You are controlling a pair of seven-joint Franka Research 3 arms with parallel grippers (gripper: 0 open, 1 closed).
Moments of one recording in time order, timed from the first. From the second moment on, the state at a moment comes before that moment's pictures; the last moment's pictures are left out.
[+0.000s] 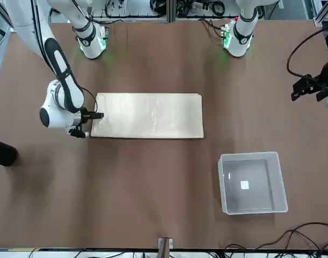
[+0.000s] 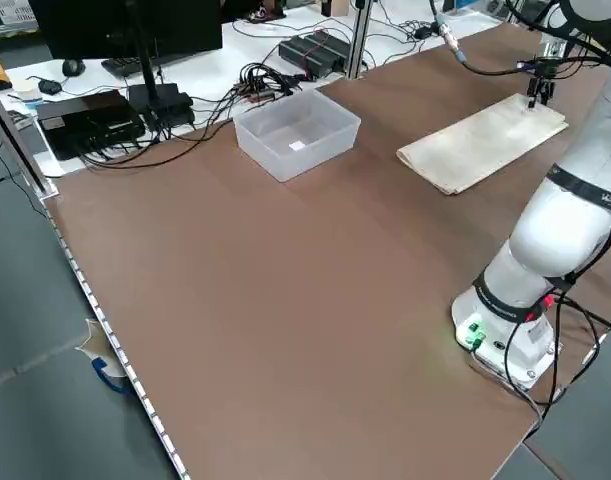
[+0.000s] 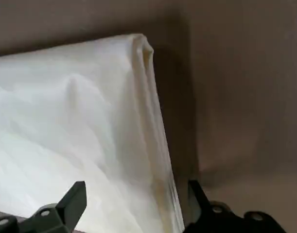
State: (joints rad) left arm 0.09 0.06 -0.11 -1.48 0.00 1.50 0.02; right arm 0.01 0.39 0.02 -2.28 0.45 2.20 -0.16
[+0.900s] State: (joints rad) left arm 0.09 0.06 -0.11 -1.48 0.00 1.50 0.02; right arm 0.01 0.40 0.03 -2.28 0.45 2.20 -0.16
